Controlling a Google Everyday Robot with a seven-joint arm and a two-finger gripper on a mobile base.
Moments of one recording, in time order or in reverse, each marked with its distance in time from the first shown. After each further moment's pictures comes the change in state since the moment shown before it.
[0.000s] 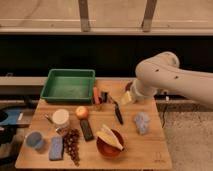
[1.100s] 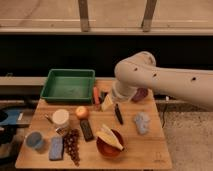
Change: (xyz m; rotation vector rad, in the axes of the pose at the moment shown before) arm -0.007 0.074 0.007 -0.092 0.018 -0.189
